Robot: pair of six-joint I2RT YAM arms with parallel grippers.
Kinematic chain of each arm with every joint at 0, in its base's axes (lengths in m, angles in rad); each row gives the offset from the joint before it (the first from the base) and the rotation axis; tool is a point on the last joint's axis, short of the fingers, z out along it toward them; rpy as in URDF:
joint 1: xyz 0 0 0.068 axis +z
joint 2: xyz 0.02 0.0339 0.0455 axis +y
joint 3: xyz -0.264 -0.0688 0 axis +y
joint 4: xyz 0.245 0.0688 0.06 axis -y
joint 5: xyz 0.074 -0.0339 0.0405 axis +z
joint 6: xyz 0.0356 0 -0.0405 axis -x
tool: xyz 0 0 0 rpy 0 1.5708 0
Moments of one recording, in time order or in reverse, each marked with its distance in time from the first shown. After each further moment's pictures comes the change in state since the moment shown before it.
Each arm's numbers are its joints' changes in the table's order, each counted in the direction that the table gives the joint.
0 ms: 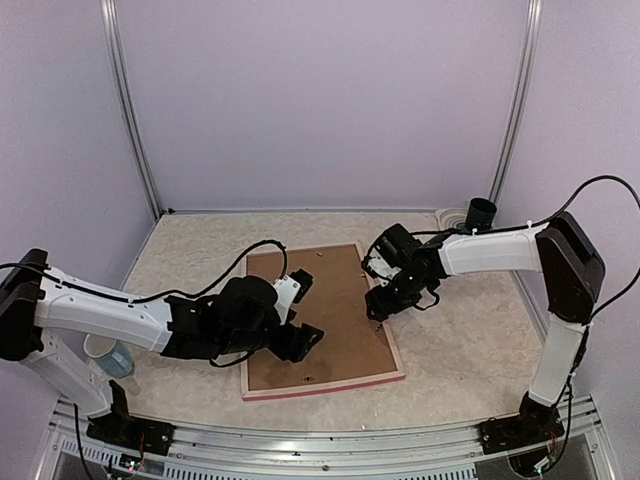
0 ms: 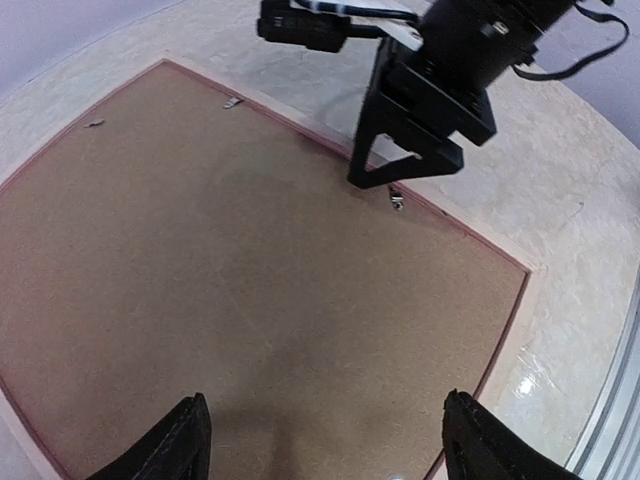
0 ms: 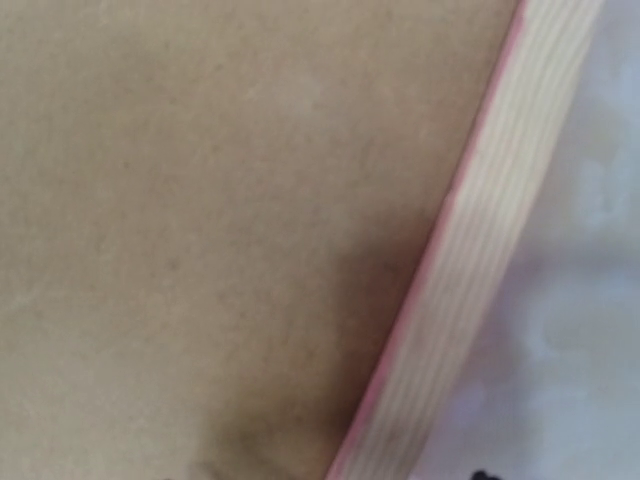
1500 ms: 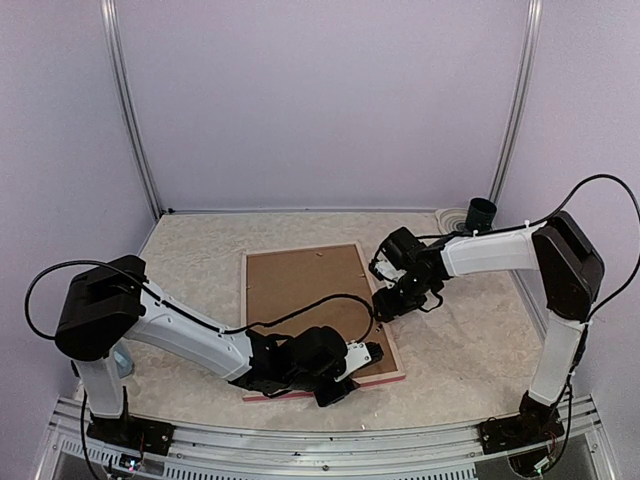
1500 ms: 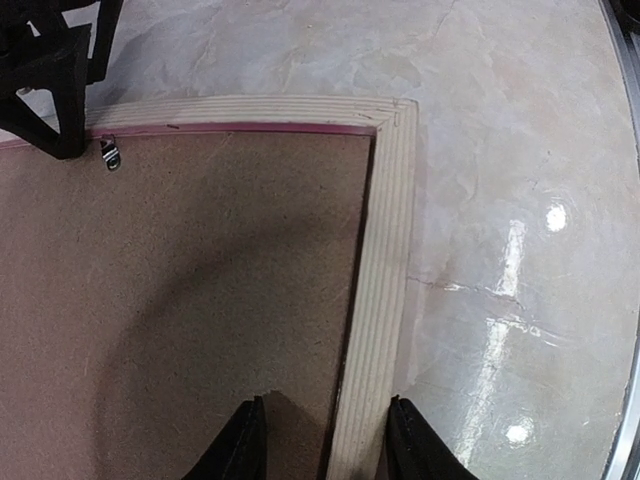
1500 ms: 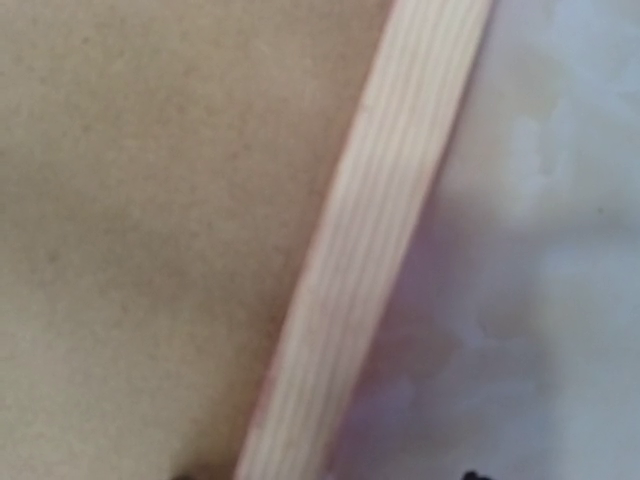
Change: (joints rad) left arm -0.177 0.448 -0.215 0.055 -0.116 -0.344; right arm -0.040 0.016 0.032 0.018 -0.006 -0.003
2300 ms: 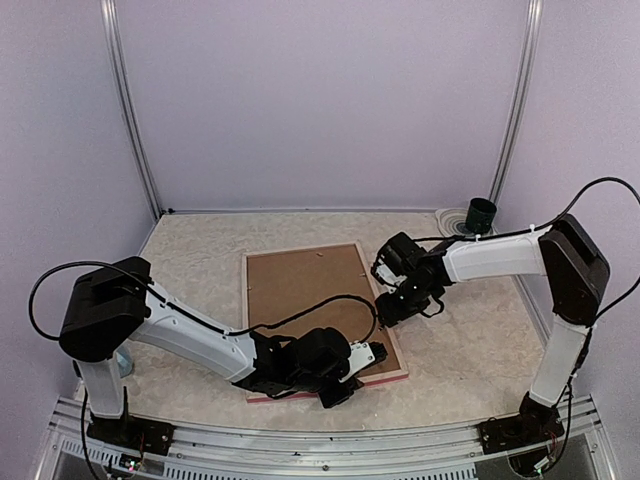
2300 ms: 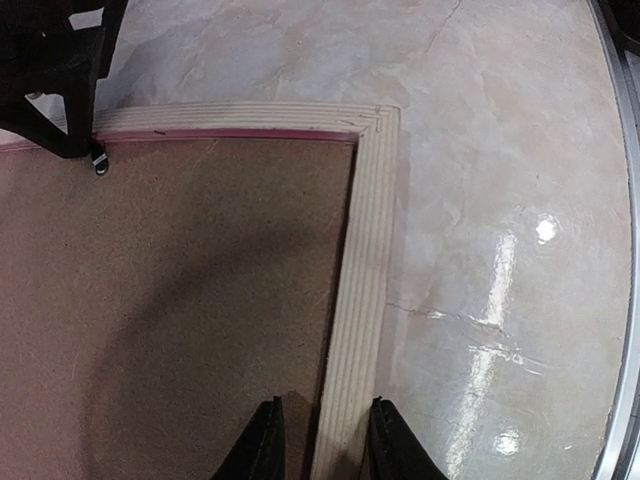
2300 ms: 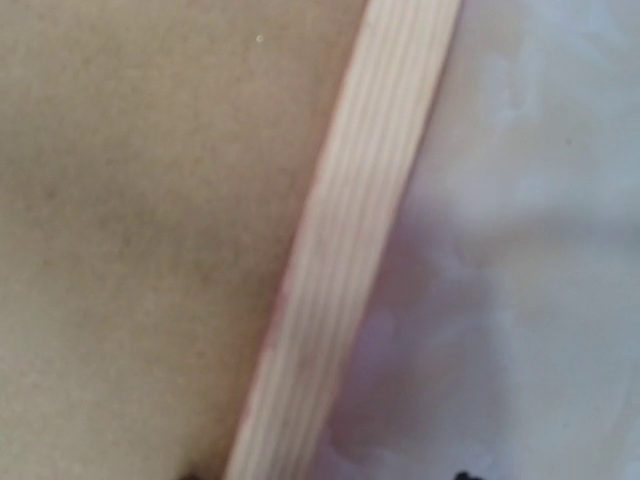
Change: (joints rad) left arm -0.002 0.023 -0.017 0.026 -0.011 0.029; right arm 0.046 -0.042 0.045 -0.013 -0.082 -0.020
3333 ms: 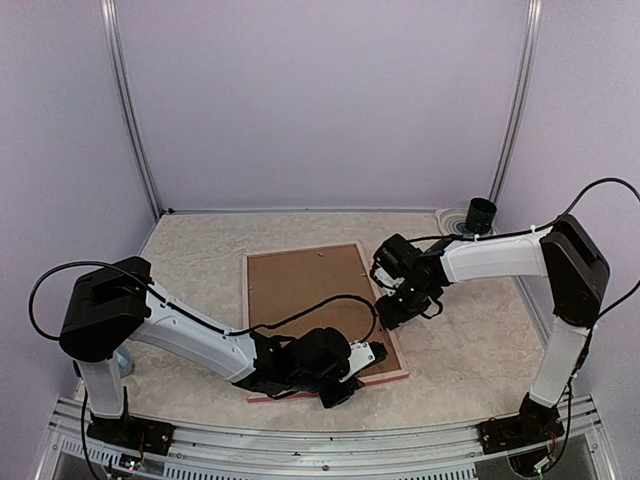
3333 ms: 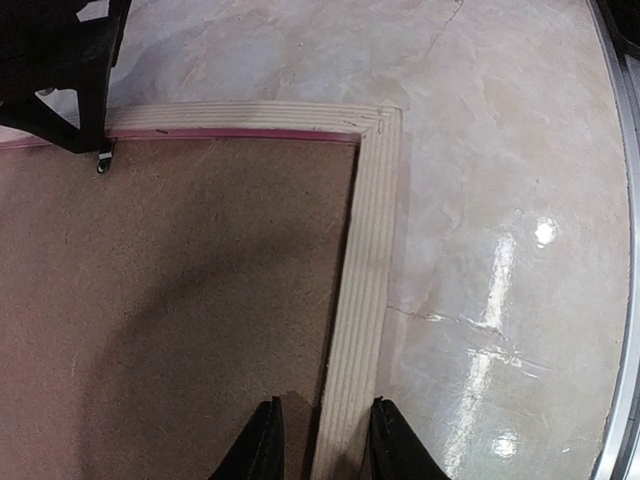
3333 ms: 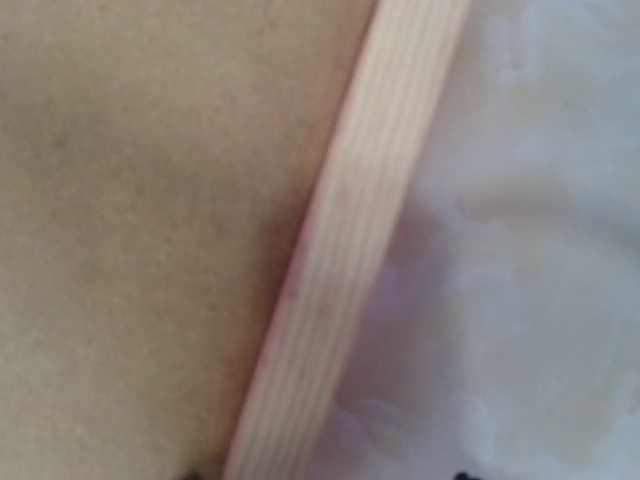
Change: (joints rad) left arm 0.000 0.000 0.000 0.004 -0.001 0.006; right arm 0.035 -0.007 -0.015 -0.060 -0.059 0.000
